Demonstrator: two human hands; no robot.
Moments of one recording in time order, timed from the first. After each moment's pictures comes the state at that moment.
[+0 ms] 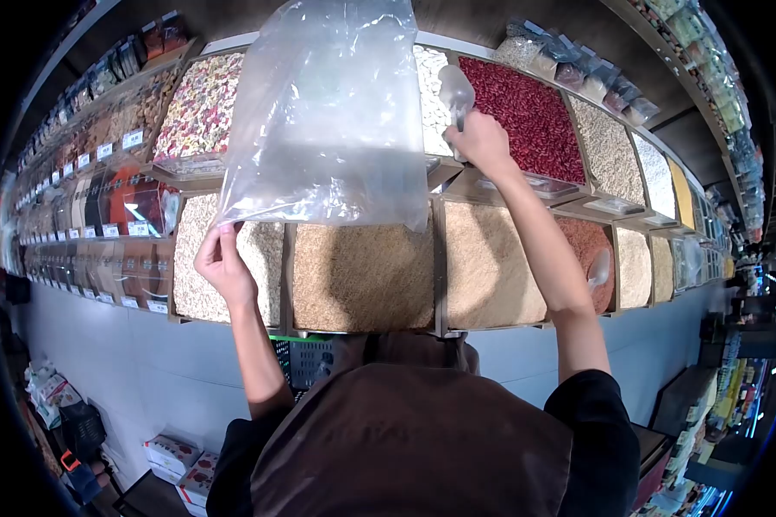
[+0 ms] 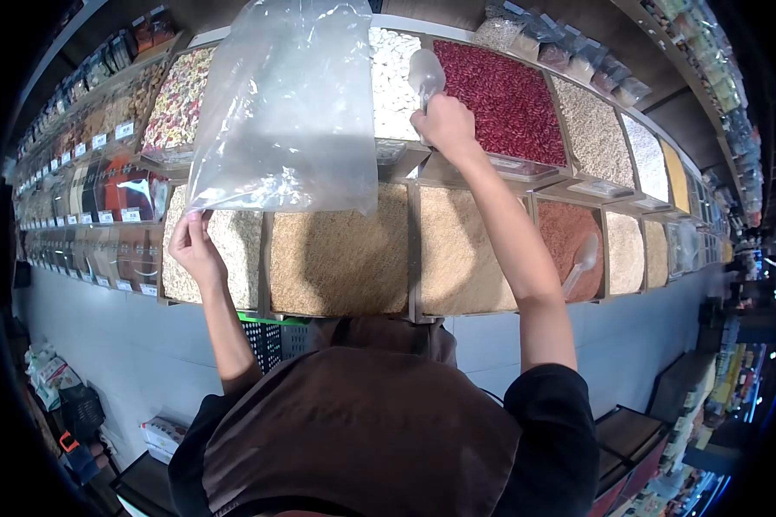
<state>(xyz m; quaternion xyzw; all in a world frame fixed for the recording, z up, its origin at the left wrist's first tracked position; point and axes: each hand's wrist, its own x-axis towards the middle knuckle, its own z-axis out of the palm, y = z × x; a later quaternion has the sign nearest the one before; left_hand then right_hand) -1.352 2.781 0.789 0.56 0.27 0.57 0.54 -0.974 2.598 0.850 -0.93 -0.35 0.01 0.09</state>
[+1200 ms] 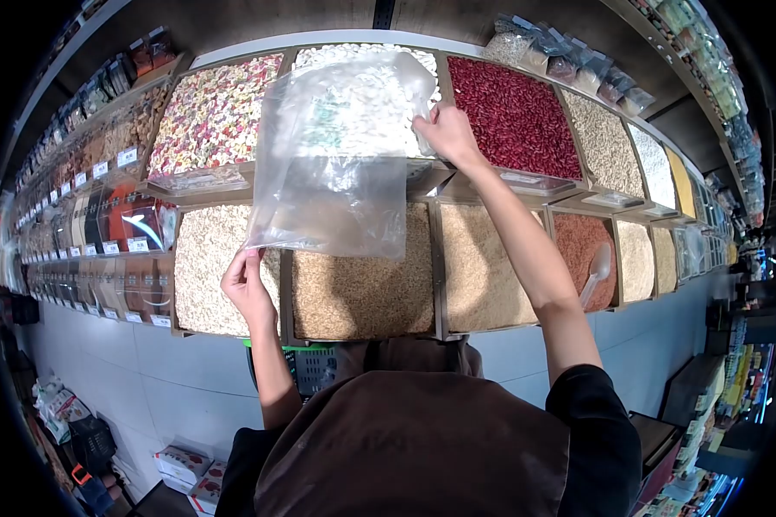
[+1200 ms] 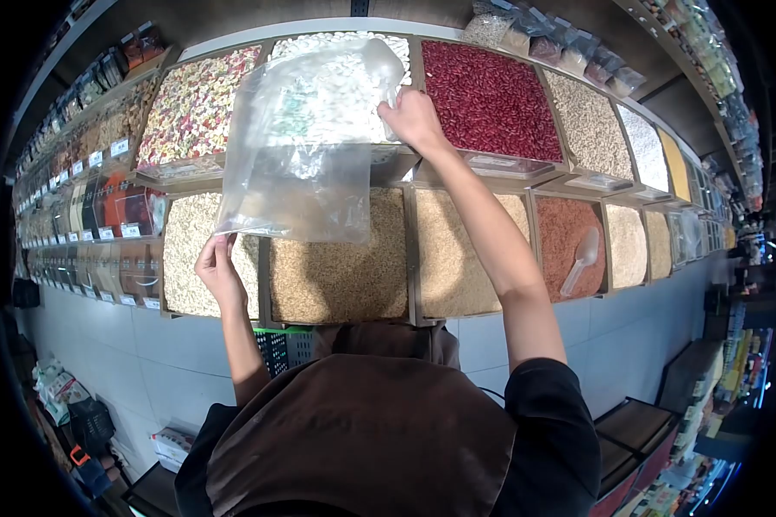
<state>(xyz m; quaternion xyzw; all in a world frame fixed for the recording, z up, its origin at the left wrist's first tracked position) -1.354 2.755 0.750 0.55 0.34 0.48 0.60 -0.968 2.630 0.826 -0.88 -0.33 0.06 0.33</state>
